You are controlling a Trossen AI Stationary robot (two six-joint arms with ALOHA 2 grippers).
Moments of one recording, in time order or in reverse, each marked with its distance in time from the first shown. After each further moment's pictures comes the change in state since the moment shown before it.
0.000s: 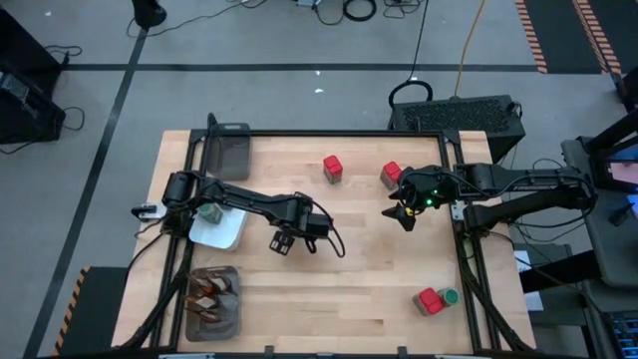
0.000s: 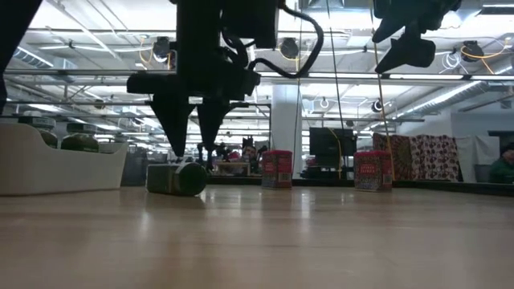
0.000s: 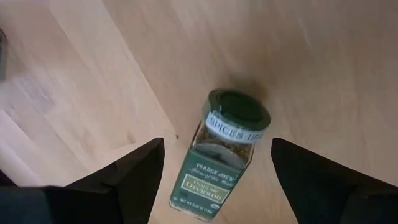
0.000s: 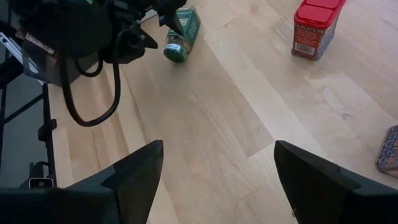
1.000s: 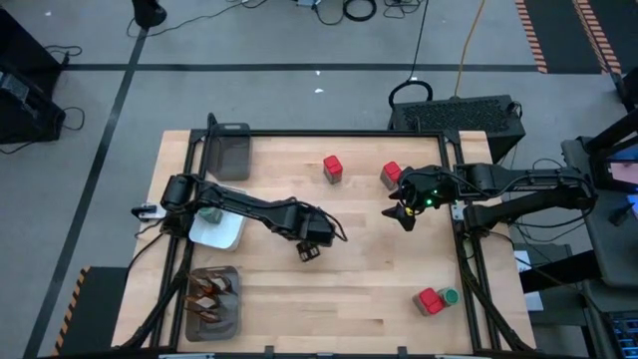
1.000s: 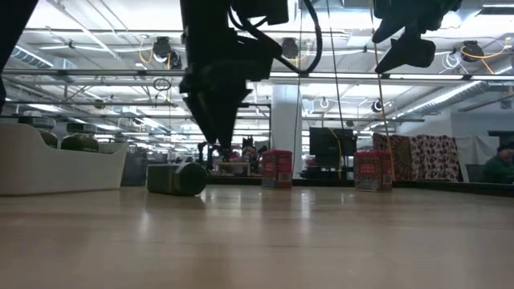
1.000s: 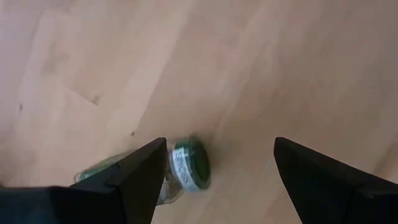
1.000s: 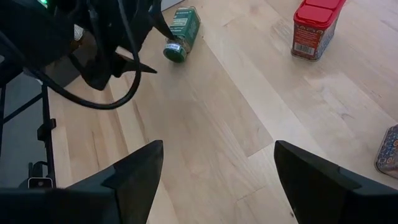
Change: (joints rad) left arm -0.054 0.002 0.034 0.110 -0.032 -0.887; right arm 0.000 0.000 0.000 -0.001 0.001 -0.003
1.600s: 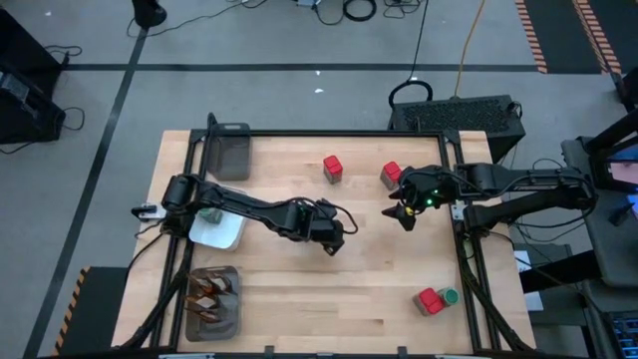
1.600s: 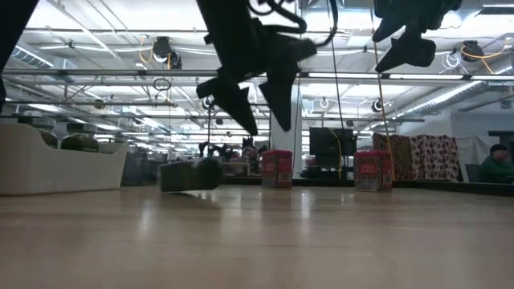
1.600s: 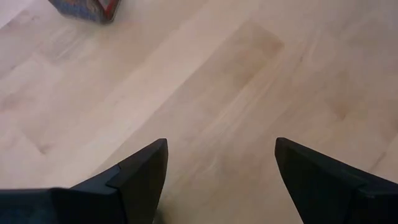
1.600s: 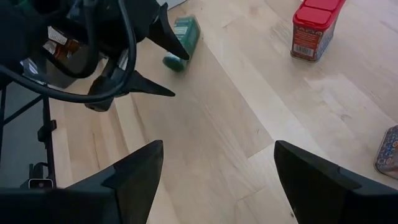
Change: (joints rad) left arm 0.000 0.003 0.000 0.297 -0.129 -0.267; right arm 0.000 -0.003 0.000 0.001 0.002 0.001
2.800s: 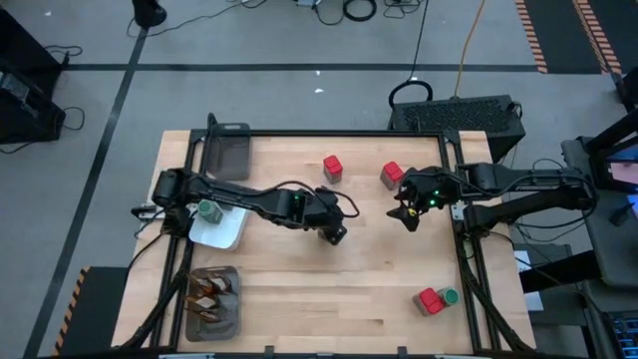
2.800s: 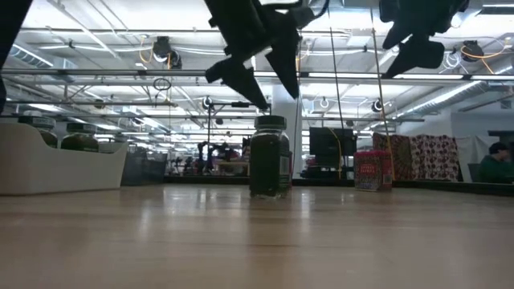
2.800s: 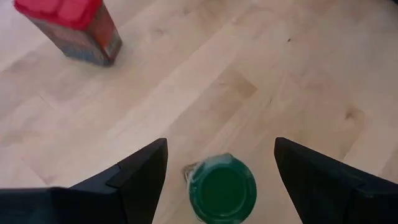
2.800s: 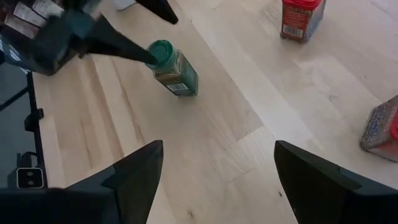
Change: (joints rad) left arm 0.049 -0.085 0.001 0.061 0.040 0.057; right arm 0.000 -0.015 0.000 -0.079 0.000 0.012
